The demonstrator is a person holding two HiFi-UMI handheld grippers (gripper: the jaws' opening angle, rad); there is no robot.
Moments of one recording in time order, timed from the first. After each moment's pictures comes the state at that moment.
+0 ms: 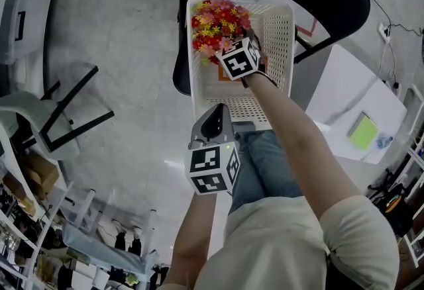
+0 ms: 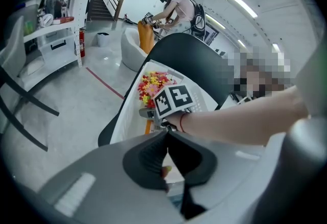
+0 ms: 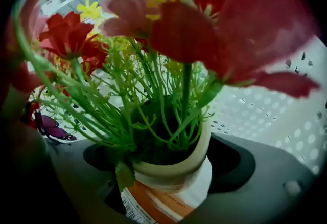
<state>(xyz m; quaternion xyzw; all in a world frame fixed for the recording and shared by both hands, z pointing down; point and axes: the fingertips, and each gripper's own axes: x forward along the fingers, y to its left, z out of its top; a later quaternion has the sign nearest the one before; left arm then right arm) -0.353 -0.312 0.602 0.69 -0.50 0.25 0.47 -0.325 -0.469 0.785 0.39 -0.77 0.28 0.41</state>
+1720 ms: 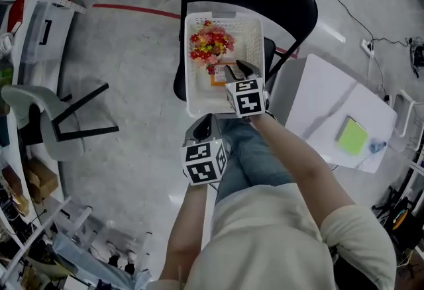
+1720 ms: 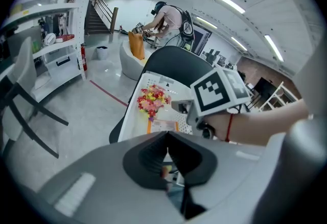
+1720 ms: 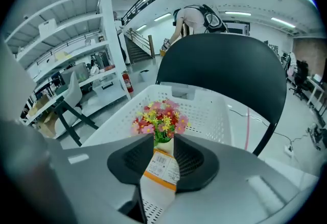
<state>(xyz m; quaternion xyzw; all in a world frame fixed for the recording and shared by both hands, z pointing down) -0.354 -0.248 0.549 0.70 -0.52 0.26 0.41 -0.267 -0.380 0.621 0.51 -0.75 0.28 0.32</state>
